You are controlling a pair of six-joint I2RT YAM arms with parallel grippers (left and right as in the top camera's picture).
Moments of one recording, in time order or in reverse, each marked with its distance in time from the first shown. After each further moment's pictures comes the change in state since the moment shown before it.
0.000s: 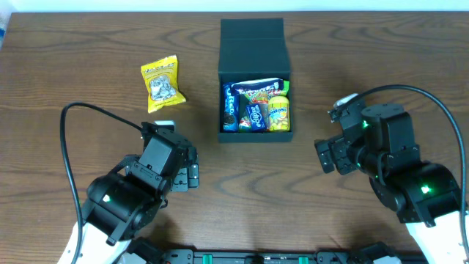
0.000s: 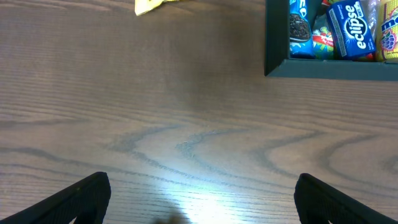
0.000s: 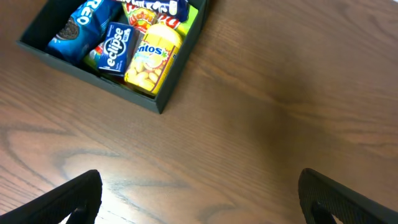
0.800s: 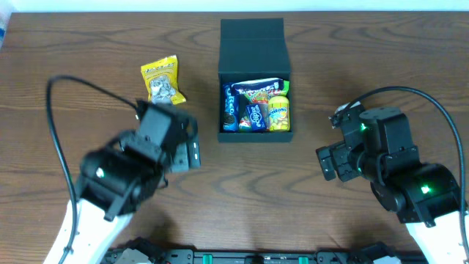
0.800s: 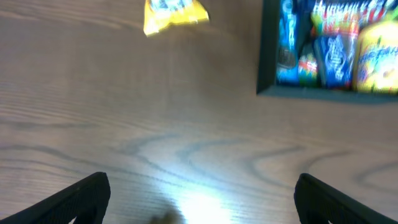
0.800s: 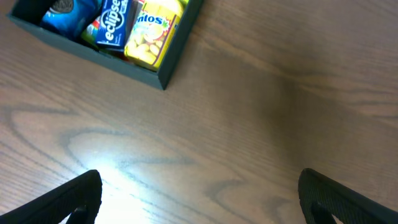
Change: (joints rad) left arm 0.054 0.187 0.315 -0.134 0.006 -0.014; right arm 0.000 0.000 -0.001 -0.087 -0.001 0.029
